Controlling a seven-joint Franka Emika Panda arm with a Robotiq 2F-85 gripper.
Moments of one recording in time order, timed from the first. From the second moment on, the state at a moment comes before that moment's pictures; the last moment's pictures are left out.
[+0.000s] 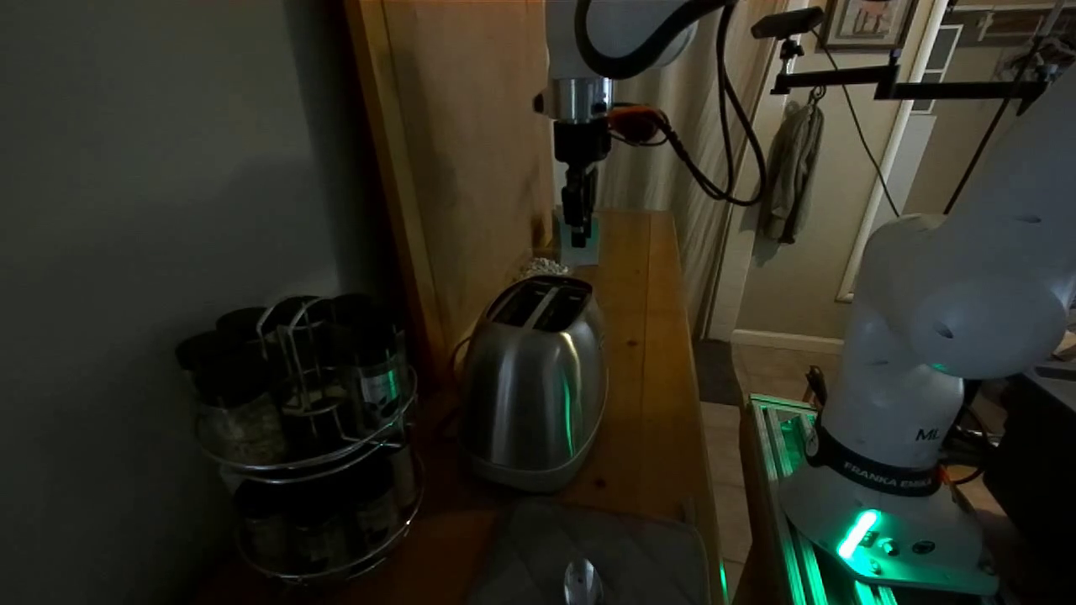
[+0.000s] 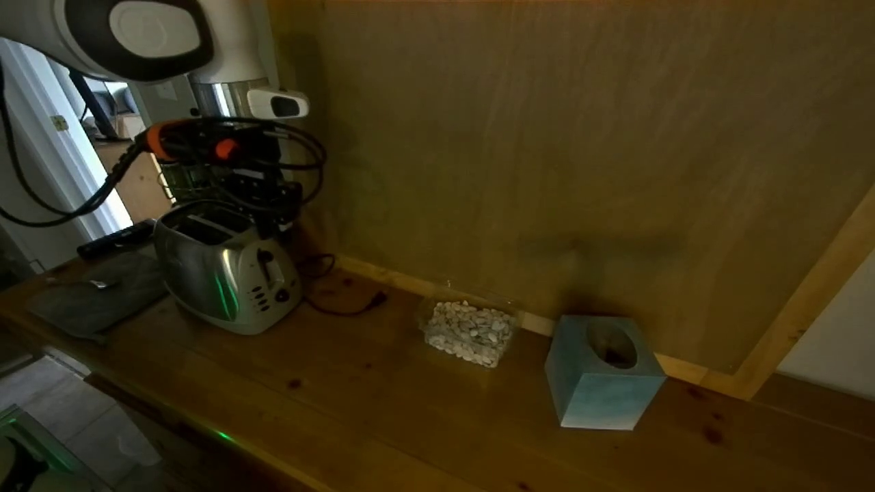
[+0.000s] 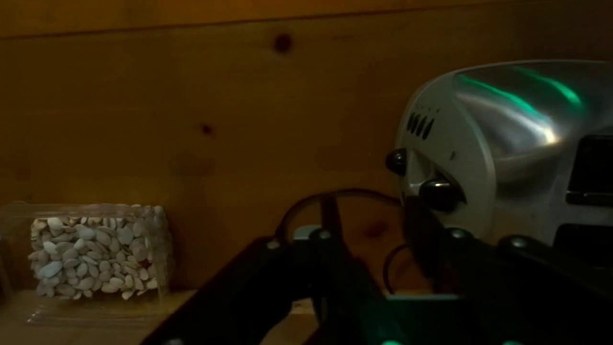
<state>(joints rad) -0.13 -0.43 -0.14 -2.39 -0.18 1.97 -0.19</state>
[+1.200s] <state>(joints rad) -0.12 -0.41 -0.22 -2.45 0.06 1.98 -0.27</state>
